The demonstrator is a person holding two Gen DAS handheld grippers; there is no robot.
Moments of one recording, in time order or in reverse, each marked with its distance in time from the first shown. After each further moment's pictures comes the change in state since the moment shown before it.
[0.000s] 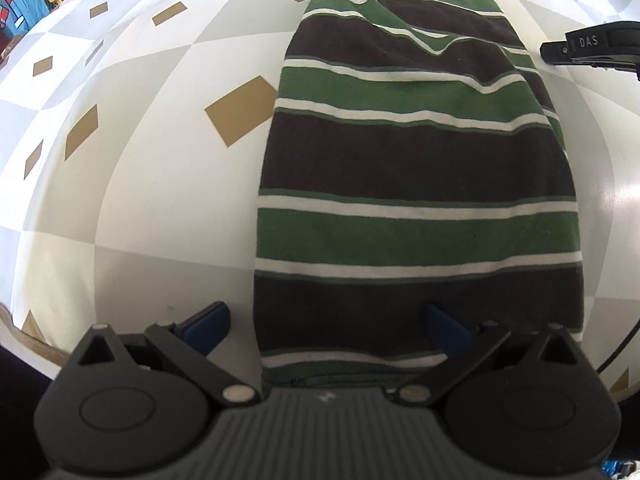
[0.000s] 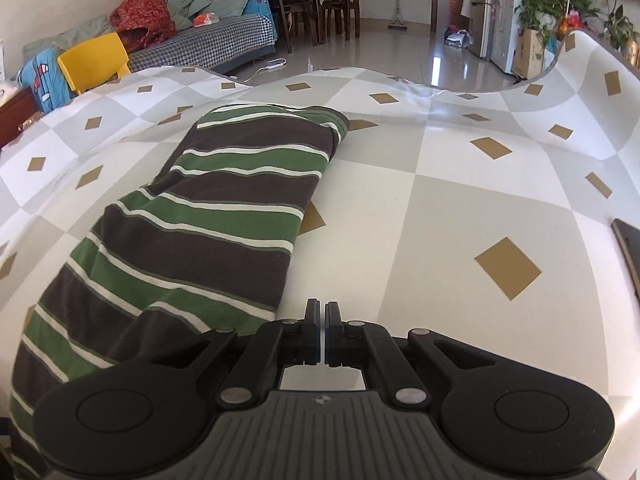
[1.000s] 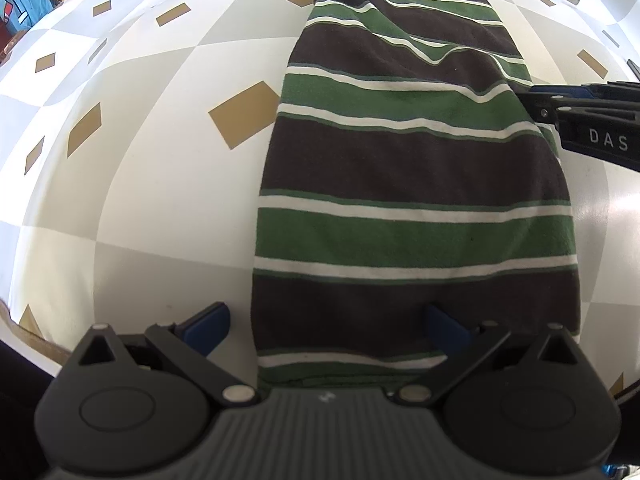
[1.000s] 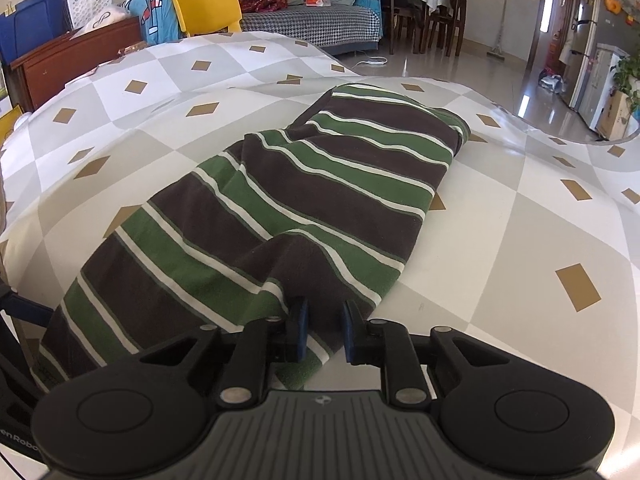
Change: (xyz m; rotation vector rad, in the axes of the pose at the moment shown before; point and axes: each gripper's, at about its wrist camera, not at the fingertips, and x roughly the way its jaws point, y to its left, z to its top) left arm 0.002 0.013 0.007 -0.018 -0.013 -0.014; right arm -0.022 0.055 -0.035 -0.314 0.012 0.118
